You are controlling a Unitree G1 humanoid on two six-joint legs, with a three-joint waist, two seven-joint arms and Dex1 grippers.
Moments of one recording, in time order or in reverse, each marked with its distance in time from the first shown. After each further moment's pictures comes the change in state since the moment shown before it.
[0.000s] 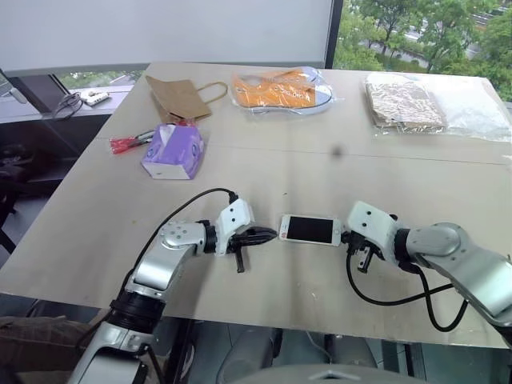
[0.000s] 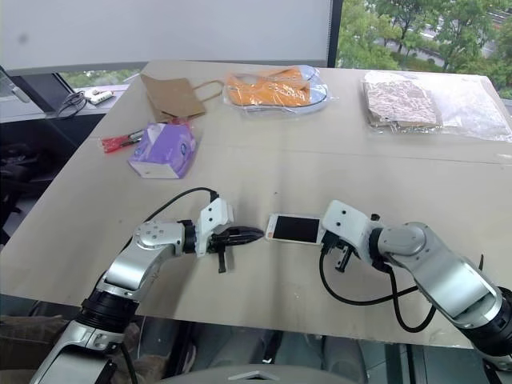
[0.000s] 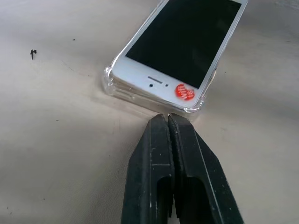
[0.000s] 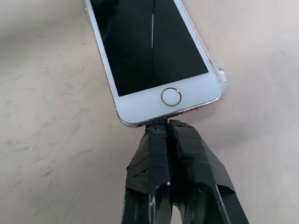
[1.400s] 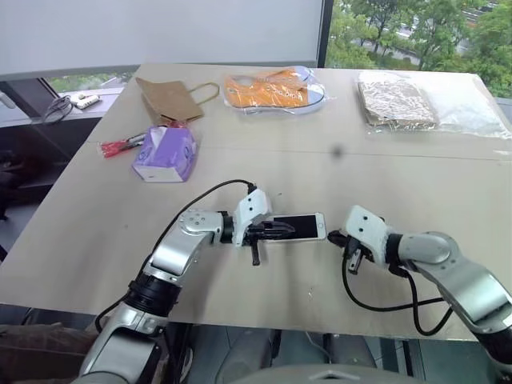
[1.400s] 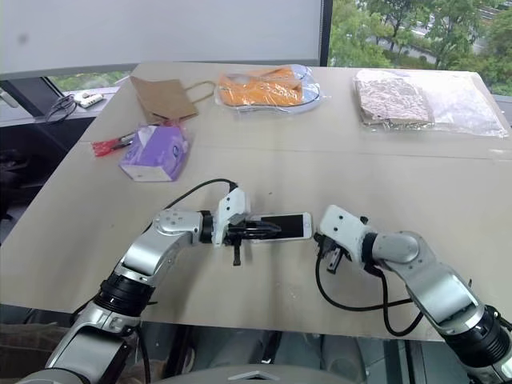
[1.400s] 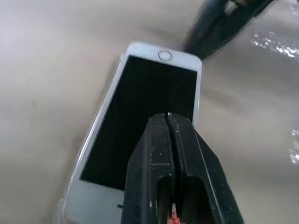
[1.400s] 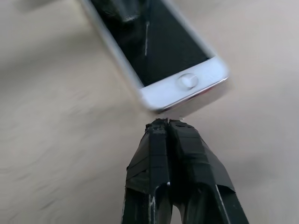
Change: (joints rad) left arm -0.129 -0.049 -0.087 0.034 -0.008 0.055 0.011; right arm 0.173 0.125 -0.051 0.104 -0.082 -0.321 0.050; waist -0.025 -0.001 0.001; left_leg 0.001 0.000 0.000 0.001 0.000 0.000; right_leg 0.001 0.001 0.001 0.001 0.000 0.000
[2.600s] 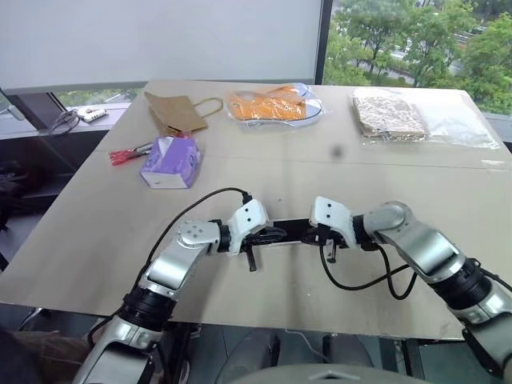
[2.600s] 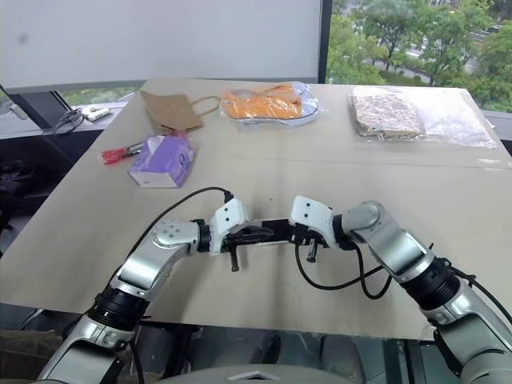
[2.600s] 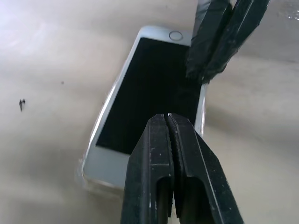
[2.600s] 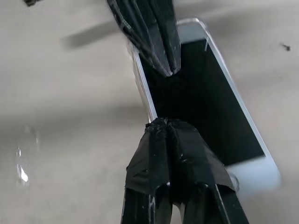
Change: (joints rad) left arm 0.107 0.032 0.003 -0.067 0.057 0.028 0.093; right arm -0.346 0.127 0.224 0.419 -0.041 -0.078 0.268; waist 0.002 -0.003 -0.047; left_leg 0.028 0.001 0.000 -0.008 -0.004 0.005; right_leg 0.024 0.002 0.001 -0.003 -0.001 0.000
